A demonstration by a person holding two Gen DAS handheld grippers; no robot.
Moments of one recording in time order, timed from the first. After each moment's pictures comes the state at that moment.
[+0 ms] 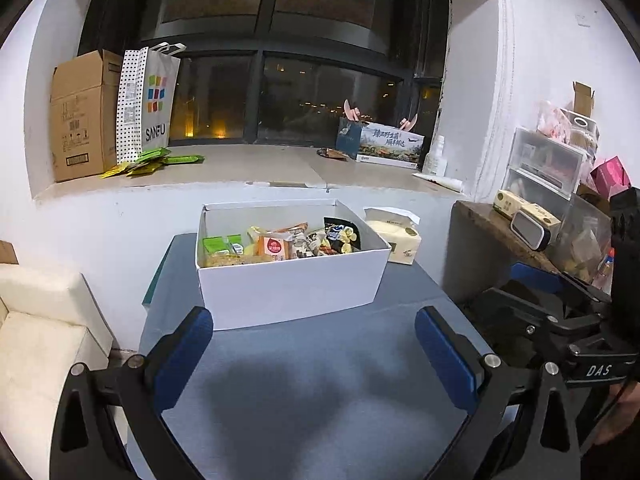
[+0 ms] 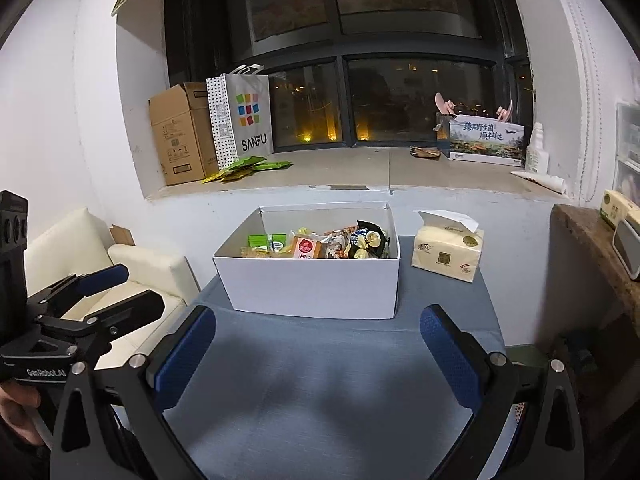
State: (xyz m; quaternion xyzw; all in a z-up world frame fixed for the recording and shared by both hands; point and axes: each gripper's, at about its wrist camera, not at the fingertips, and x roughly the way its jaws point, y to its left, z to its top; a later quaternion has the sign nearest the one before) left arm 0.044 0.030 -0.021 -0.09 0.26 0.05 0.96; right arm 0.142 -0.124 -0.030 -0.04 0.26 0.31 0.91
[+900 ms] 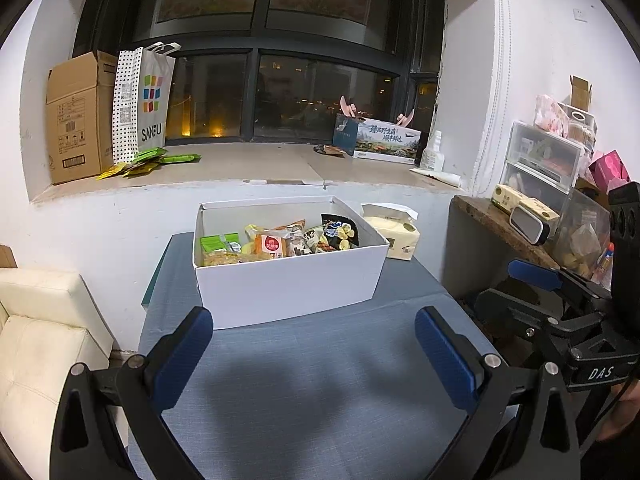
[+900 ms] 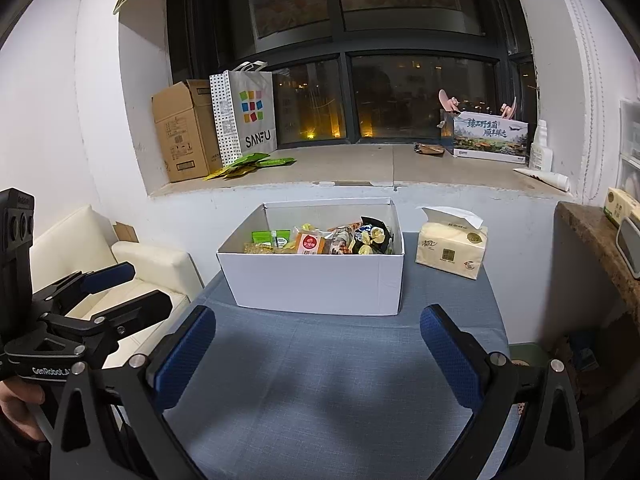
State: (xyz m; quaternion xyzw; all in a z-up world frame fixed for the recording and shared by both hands) left arm 0.046 0.029 -0.021 -0.08 0.27 0.04 0.96; right arm 0.138 -0.122 -0.034 -0.05 0.27 0.32 0.91
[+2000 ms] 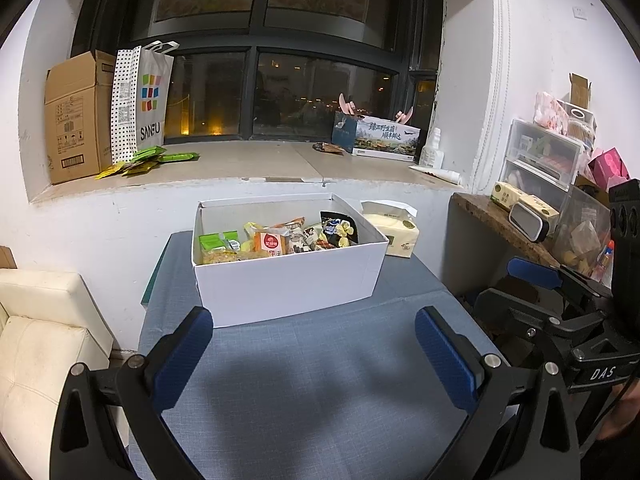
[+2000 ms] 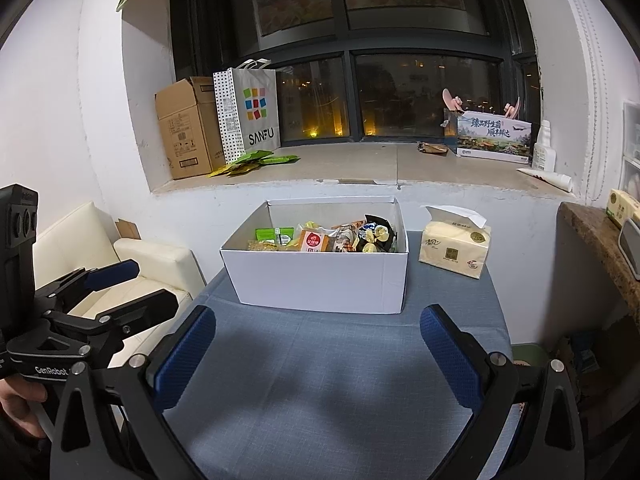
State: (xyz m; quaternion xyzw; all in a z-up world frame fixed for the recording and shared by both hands) left arm 0.044 0.030 -0.023 -0.08 0.27 0.04 0.96; right arm 0.137 -0.120 -0.033 -0.05 0.27 0.32 0.91
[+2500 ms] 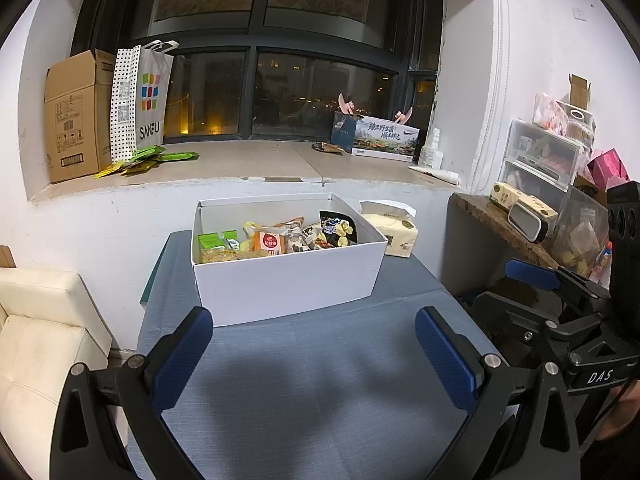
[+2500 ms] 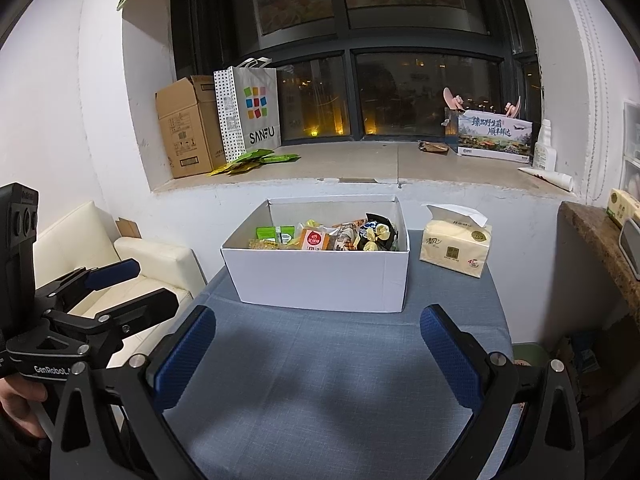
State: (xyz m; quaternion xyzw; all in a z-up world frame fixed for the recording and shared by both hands) left arm 0.045 0.031 -0.025 -0.08 0.27 0.03 0.96; right arm 0.137 -0.120 -0.034 -0.05 0.27 0.32 0.91
